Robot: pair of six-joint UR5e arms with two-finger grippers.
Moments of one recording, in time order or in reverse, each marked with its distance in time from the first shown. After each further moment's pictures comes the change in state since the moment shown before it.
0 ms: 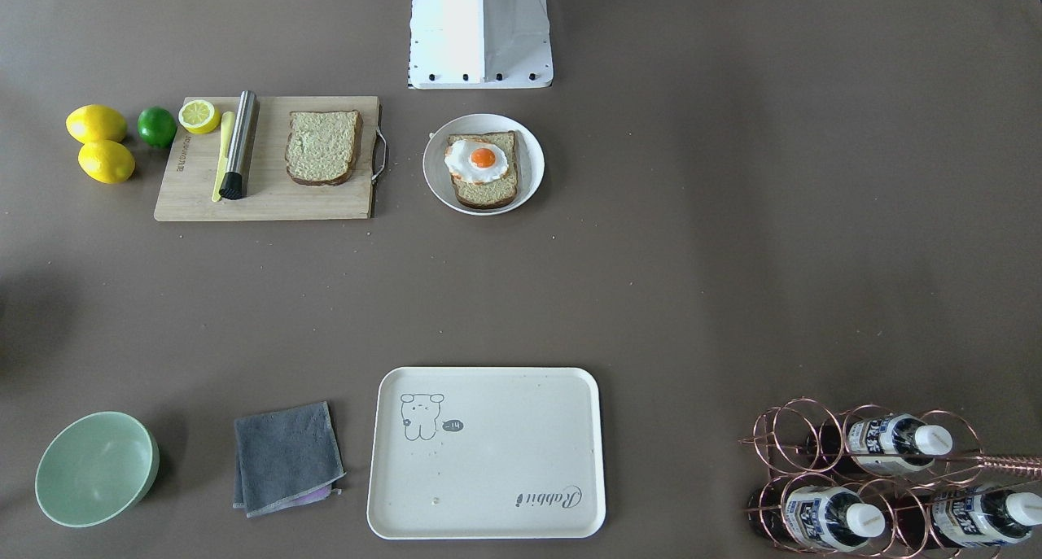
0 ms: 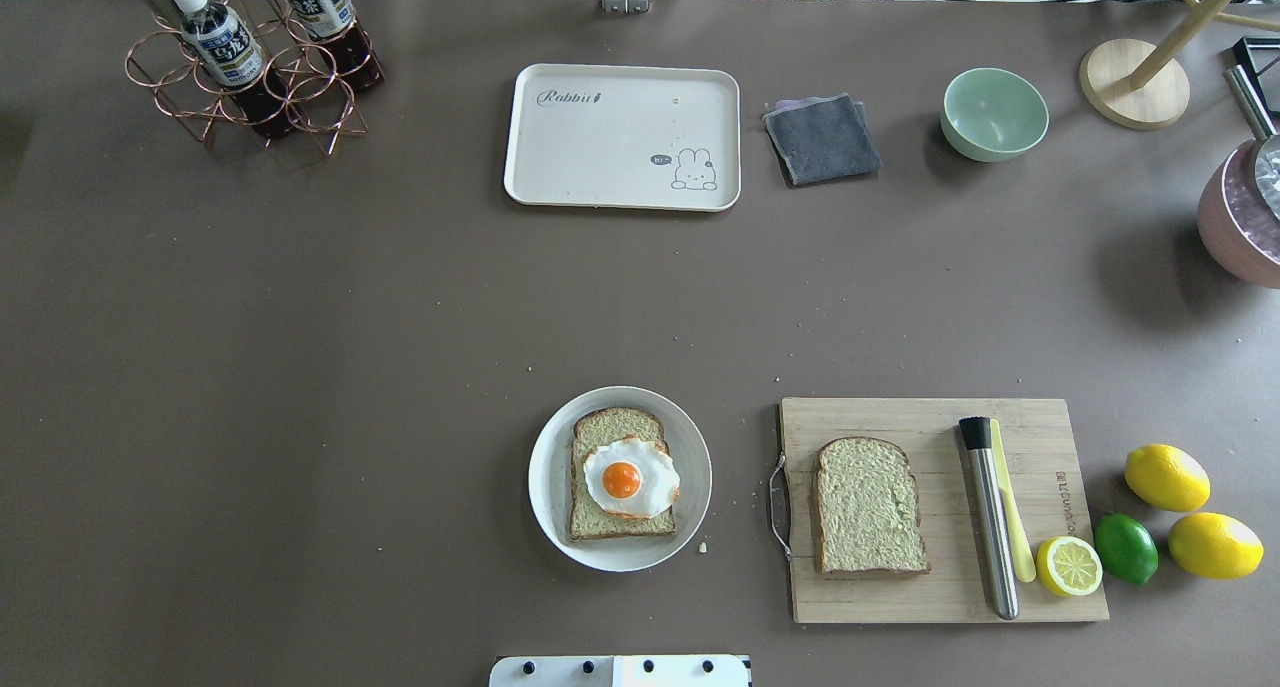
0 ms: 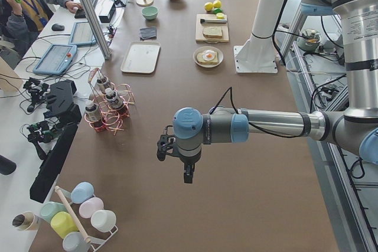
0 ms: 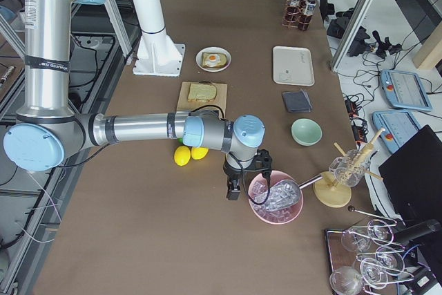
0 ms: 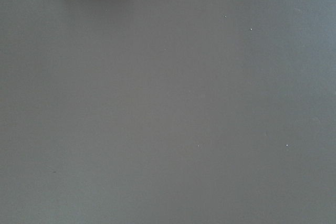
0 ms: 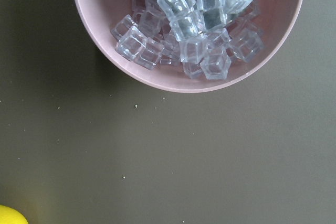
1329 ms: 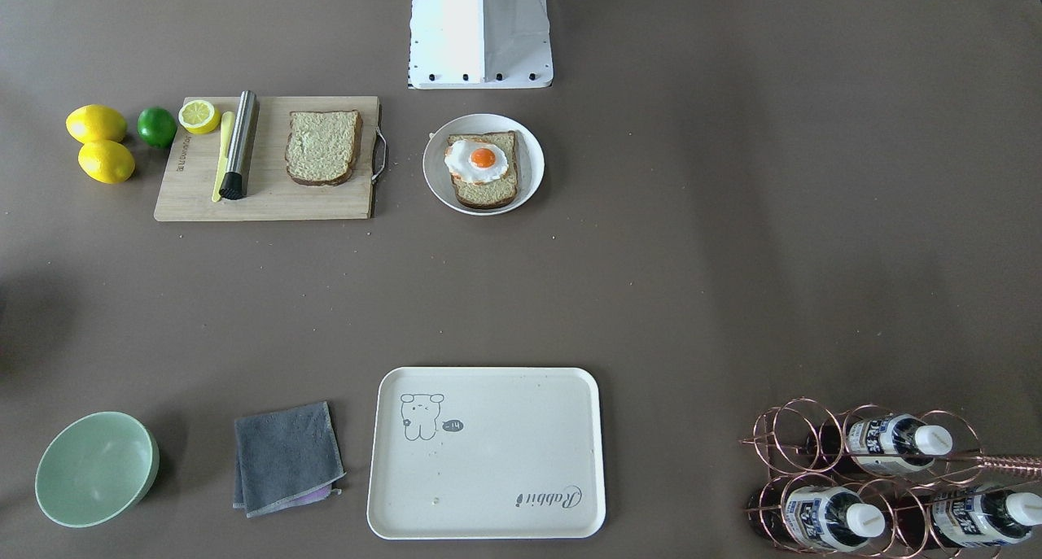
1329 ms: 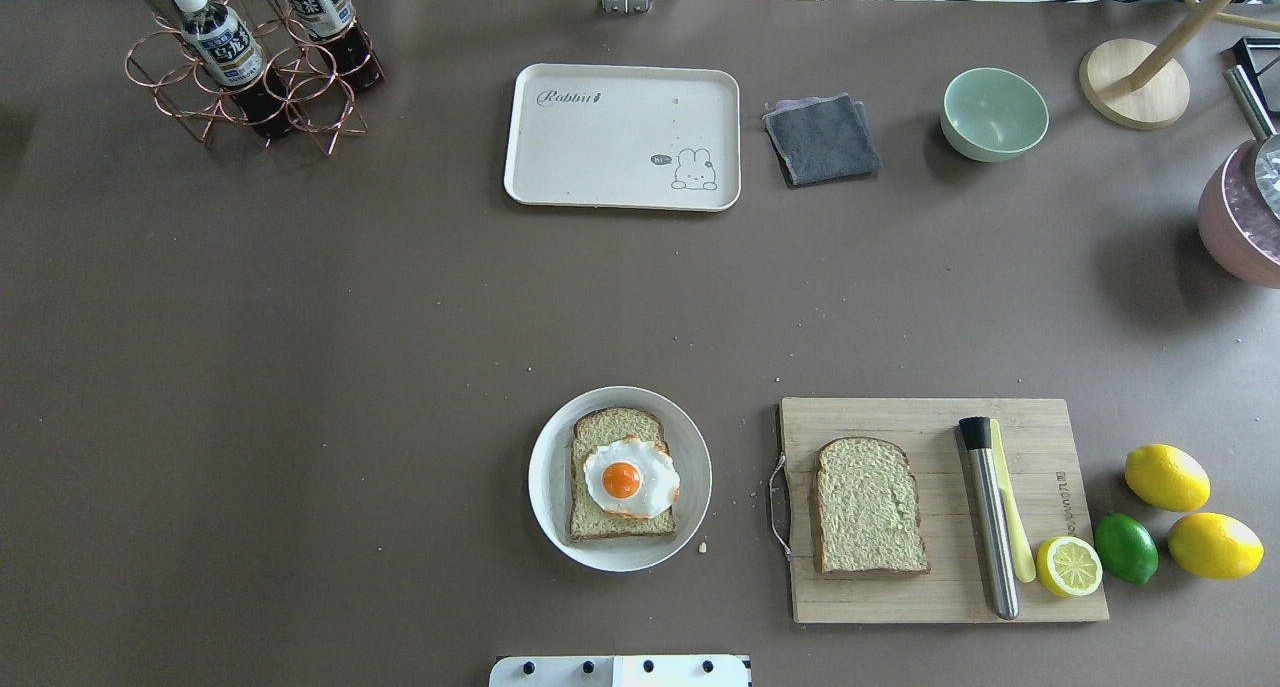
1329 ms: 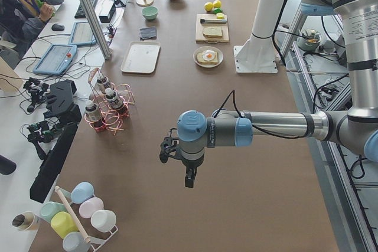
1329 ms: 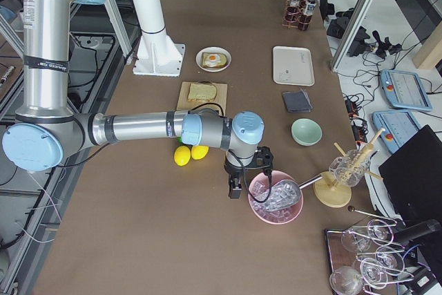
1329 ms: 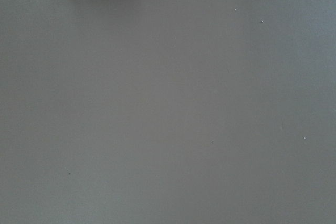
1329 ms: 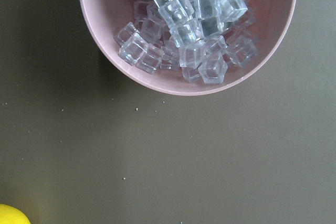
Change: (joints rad) left arm 0.001 0.027 0.006 -0.047 0.034 0.061; right arm 0.018 -0.011 0.020 0.009 0.002 -0.008
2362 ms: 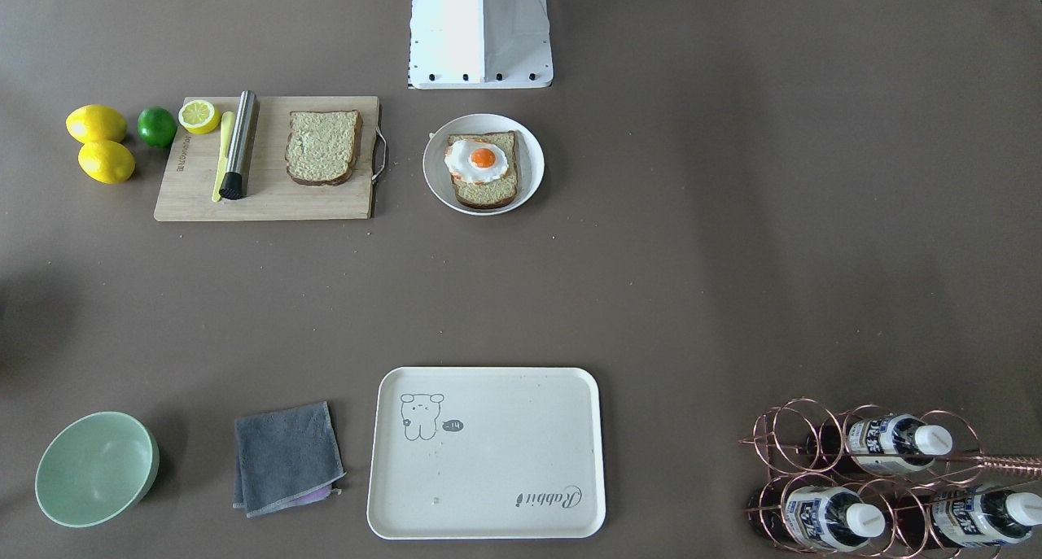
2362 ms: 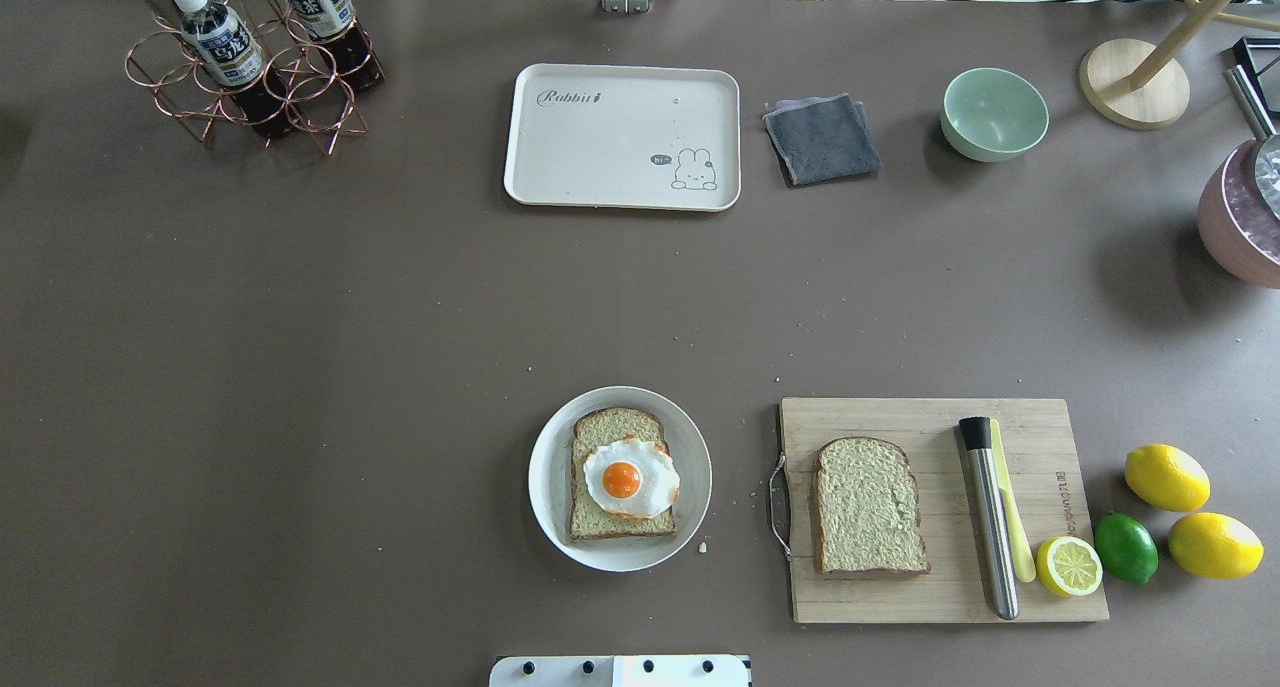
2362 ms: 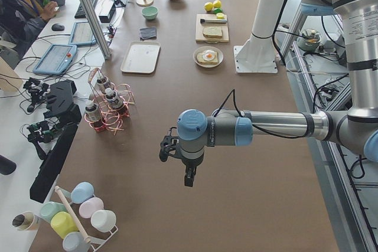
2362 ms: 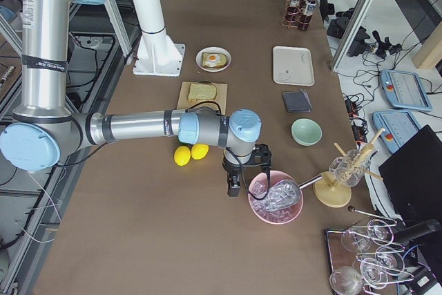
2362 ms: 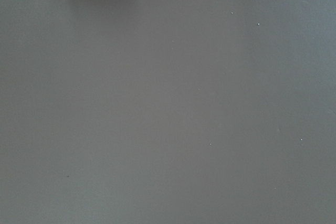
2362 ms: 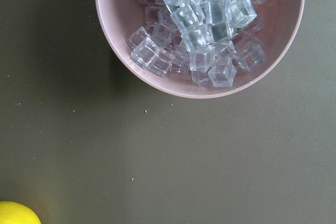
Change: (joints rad) left arm -0.002 -0.001 -0.002 -0.003 -0.008 0.002; right arm 0.000 -0.004 0.027 0.002 0.021 -0.001
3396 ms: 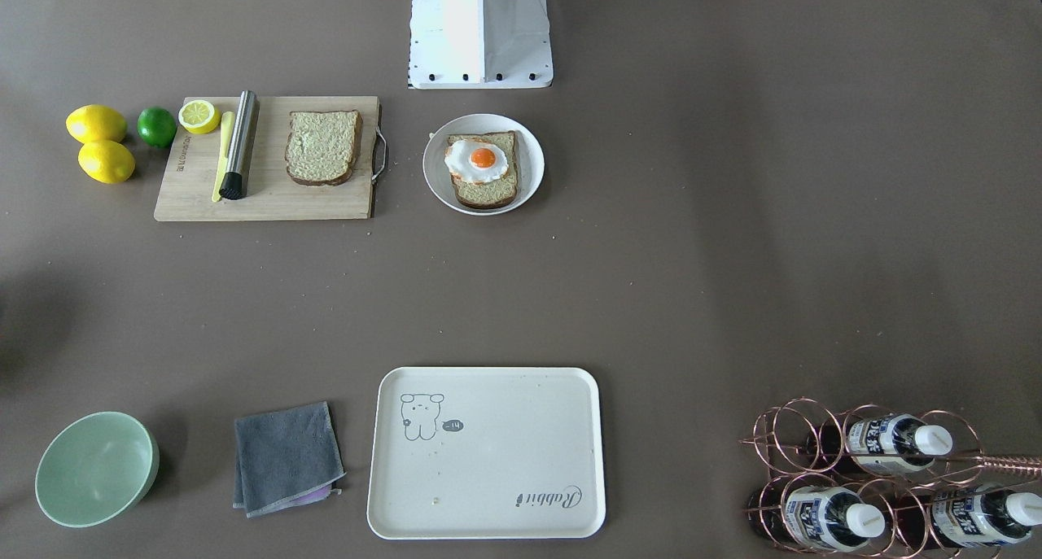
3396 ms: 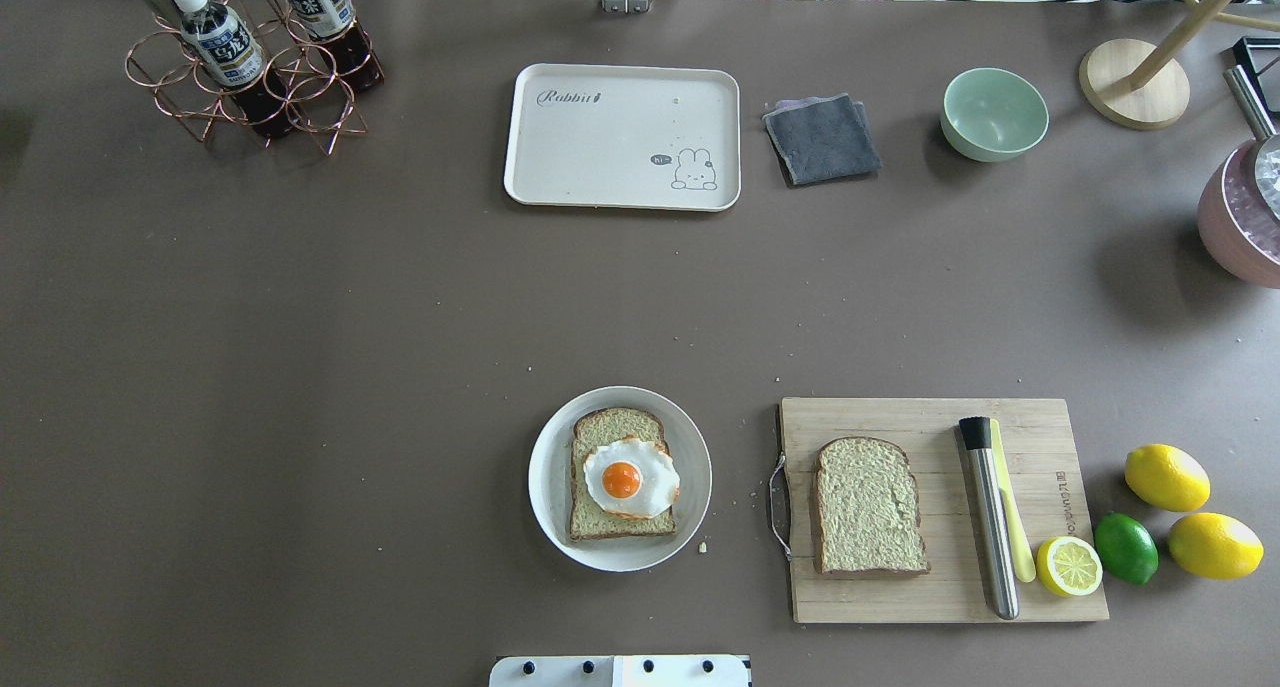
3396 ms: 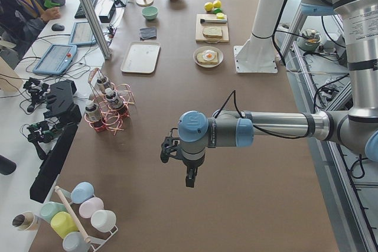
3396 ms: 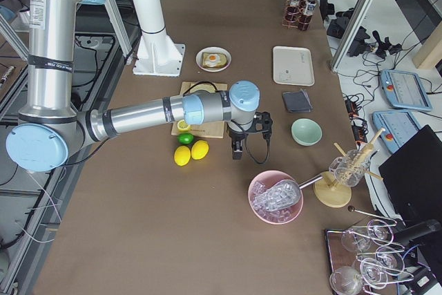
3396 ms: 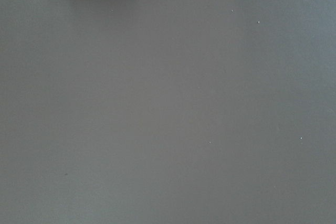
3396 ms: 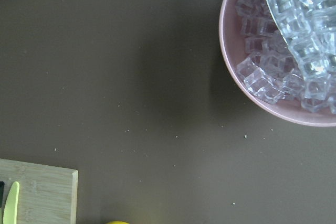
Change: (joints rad) left arm 0.002 0.008 0.000 -0.004 -0.002 0.001; right arm -0.150 -0.009 0.140 0.147 0.151 0.366
